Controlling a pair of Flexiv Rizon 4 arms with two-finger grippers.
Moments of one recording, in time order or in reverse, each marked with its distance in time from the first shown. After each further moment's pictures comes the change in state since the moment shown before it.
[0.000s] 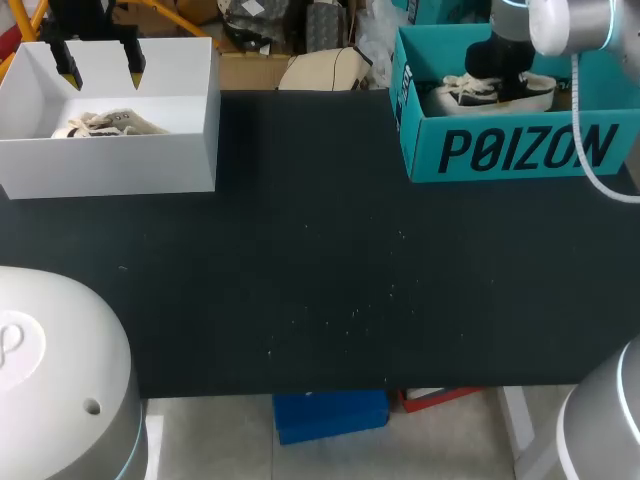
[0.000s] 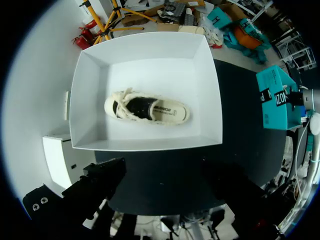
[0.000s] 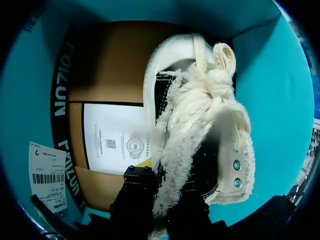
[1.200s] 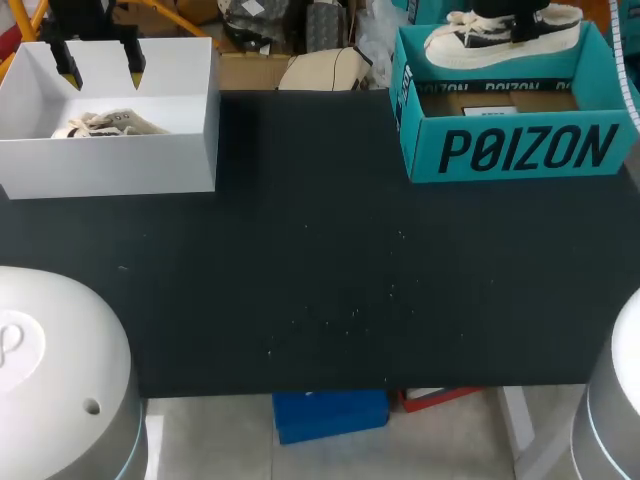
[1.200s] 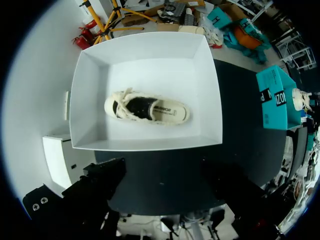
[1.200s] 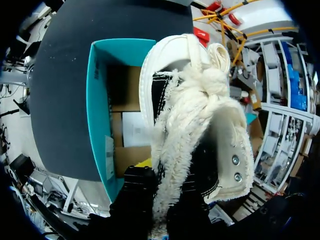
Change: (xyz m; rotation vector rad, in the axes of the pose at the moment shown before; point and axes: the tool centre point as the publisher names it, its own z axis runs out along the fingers) left arm 0.000 0.000 0.000 0.000 0.000 0.000; right arm 0.044 0.017 -0.199 0.069 -0.170 0.062
